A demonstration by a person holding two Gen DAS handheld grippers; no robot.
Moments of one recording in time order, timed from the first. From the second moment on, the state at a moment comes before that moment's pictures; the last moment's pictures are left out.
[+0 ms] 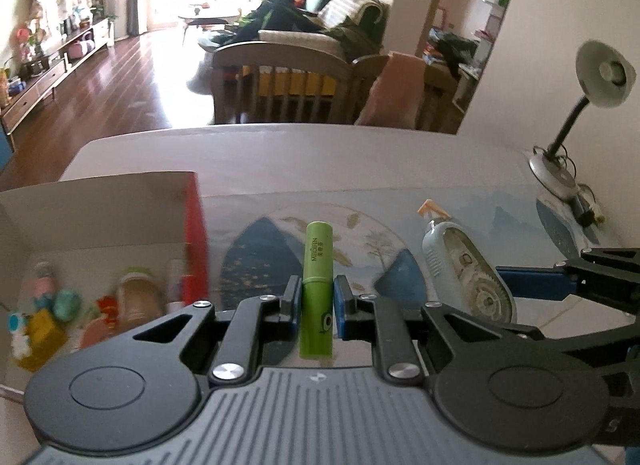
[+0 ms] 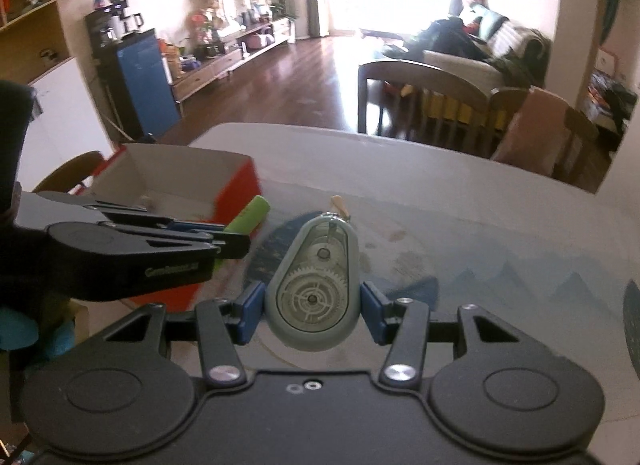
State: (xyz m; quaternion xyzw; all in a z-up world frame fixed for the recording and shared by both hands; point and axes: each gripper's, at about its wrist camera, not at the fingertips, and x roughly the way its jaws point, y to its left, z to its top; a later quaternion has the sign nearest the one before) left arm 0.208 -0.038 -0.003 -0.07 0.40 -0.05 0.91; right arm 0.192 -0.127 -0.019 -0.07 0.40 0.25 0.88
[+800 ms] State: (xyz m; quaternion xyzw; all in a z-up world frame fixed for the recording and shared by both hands) left arm 0.175 0.123 0.018 -0.09 0.38 0.03 0.92; right arm 0.189 0.007 -0.020 -0.10 0.38 0.30 0.87
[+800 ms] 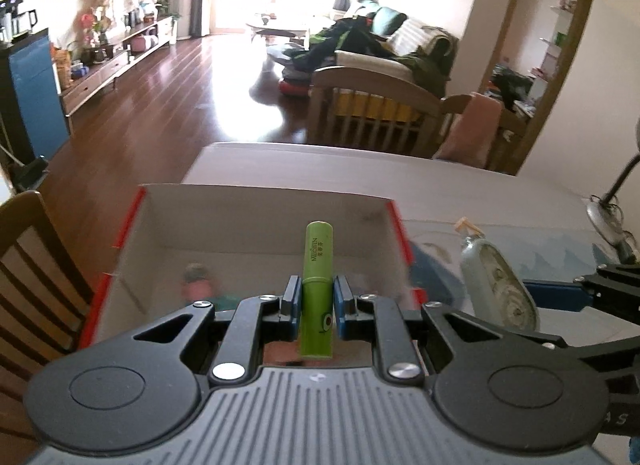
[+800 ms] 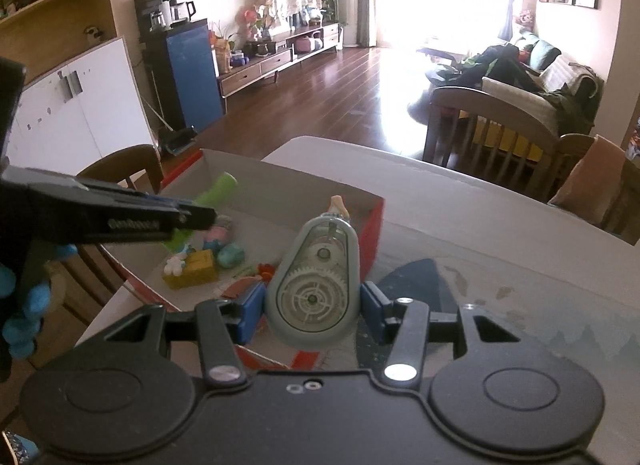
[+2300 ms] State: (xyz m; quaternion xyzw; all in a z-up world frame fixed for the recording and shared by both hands) left arm 0.268 0.201 -0.100 -0.05 0.54 0.01 0.84; right arm 0.242 0.136 -0.113 -0.19 0.44 0.30 0.82
